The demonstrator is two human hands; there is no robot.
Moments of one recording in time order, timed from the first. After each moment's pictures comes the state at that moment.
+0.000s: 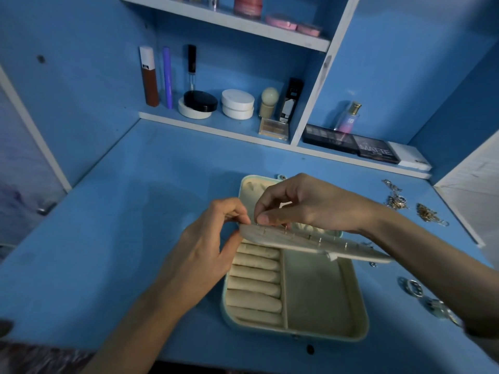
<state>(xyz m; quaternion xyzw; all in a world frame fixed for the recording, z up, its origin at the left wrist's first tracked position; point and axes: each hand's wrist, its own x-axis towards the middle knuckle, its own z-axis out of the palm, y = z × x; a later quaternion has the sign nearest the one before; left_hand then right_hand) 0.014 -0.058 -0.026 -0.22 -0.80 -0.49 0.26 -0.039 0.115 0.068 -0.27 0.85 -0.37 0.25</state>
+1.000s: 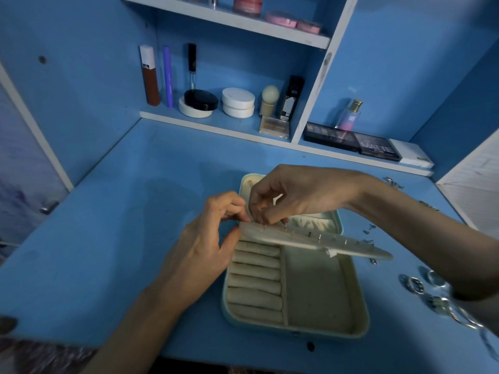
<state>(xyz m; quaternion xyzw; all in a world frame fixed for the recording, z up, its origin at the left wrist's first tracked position) 0.012 -0.060 -0.028 -0.24 -0.78 -0.51 0.27 -0.054 0.099 0.082 -0.32 0.85 -0.27 0.33</state>
